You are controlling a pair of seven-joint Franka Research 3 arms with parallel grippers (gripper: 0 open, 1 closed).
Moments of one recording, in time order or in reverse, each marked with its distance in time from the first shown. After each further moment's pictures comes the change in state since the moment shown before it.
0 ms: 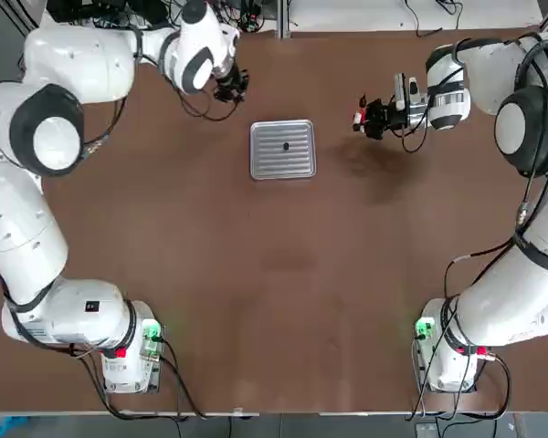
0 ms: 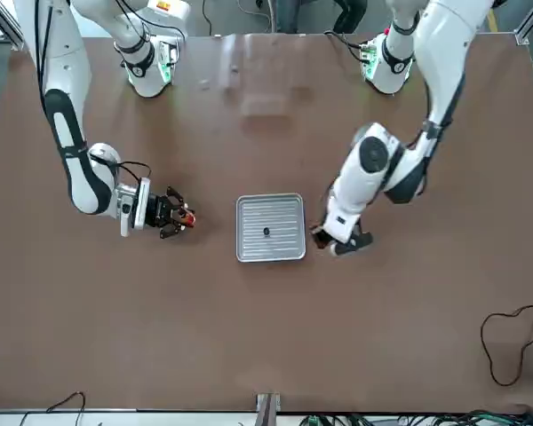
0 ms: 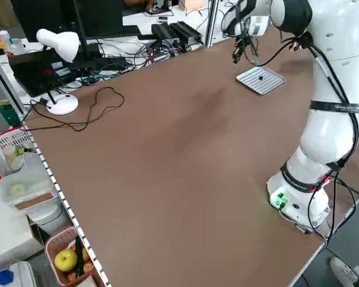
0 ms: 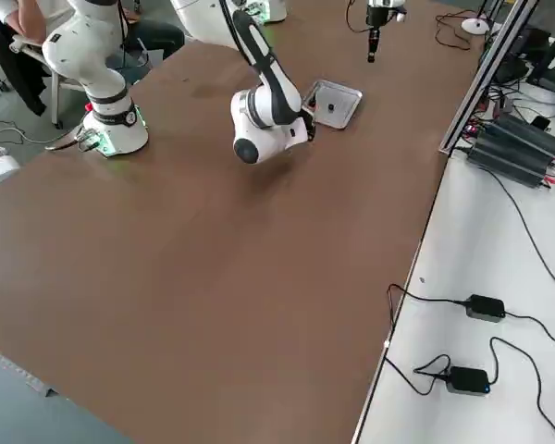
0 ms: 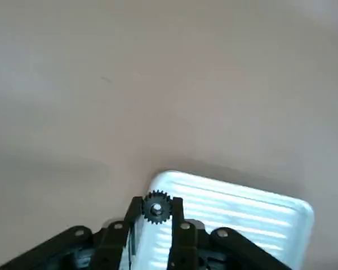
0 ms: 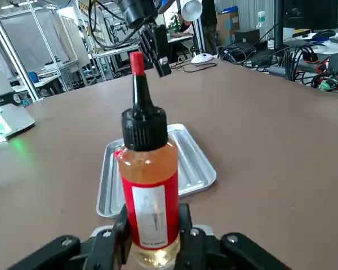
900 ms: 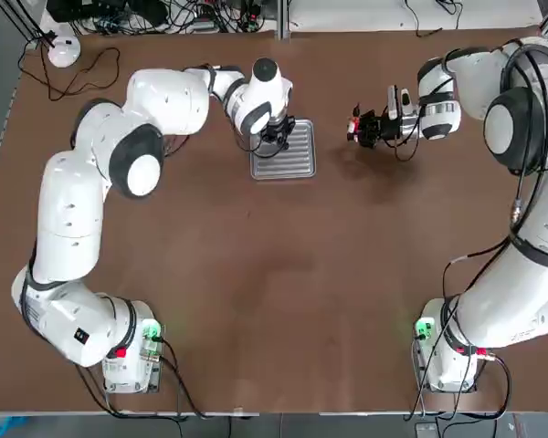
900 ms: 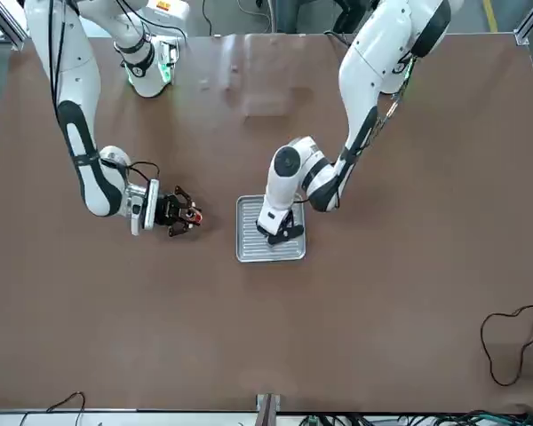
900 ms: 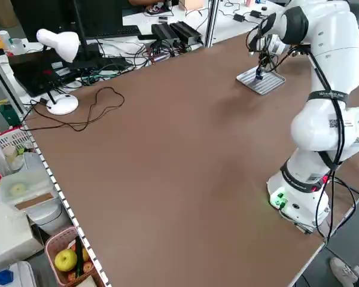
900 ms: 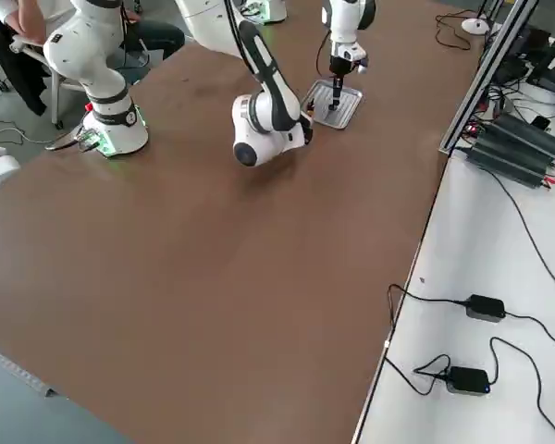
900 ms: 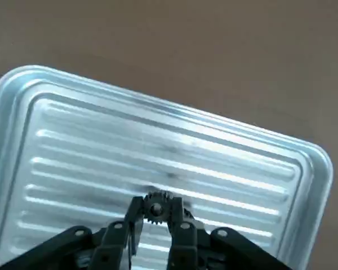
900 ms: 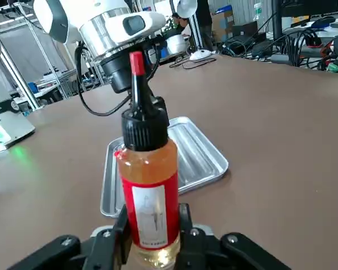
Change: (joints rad) left arm -0.462 0.277 0.286 0.252 0.000 -0.007 -0.173; right arm 0.041 0.048 0.001 -0.009 0.072 -0.002 -0.001
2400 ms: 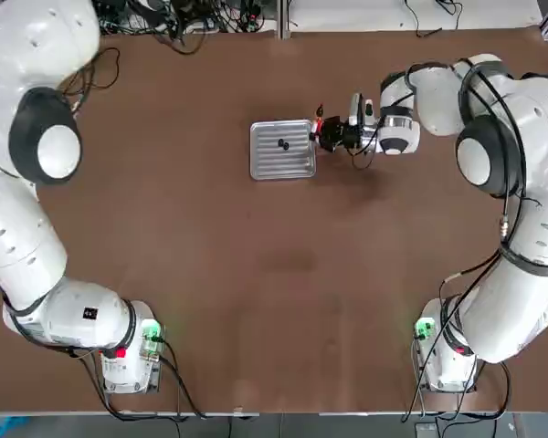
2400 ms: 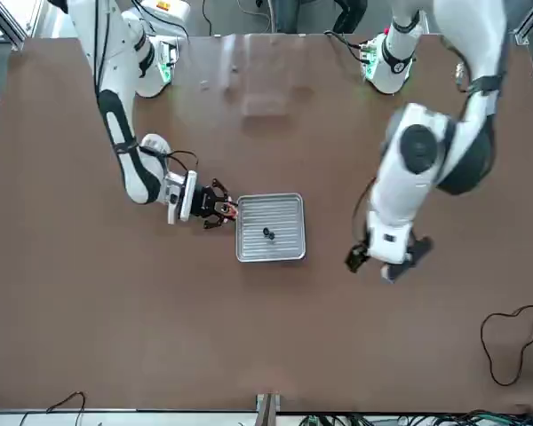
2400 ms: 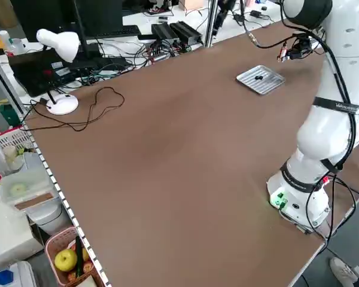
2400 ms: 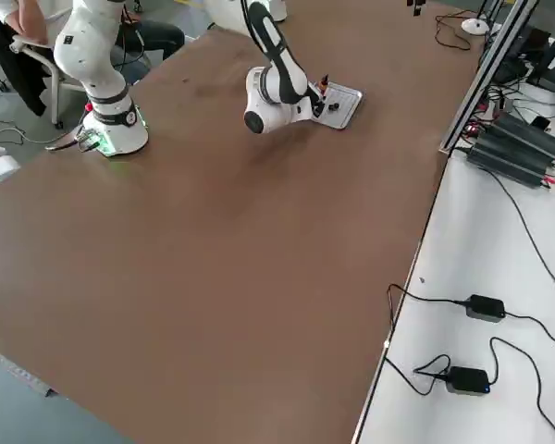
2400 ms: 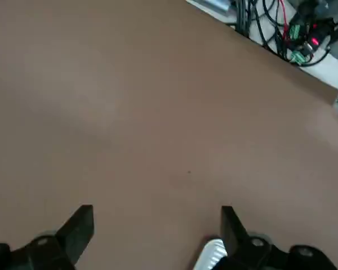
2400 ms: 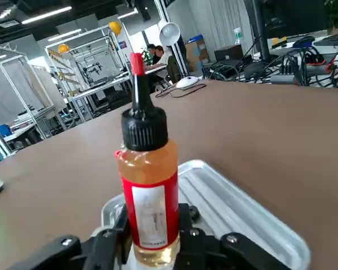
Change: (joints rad) left arm 0.451 -0.451 -0.008 0.044 -0.109 -0.493 0.355; right arm 0.335 0.004 0.007 0.001 0.490 0.125 0.000
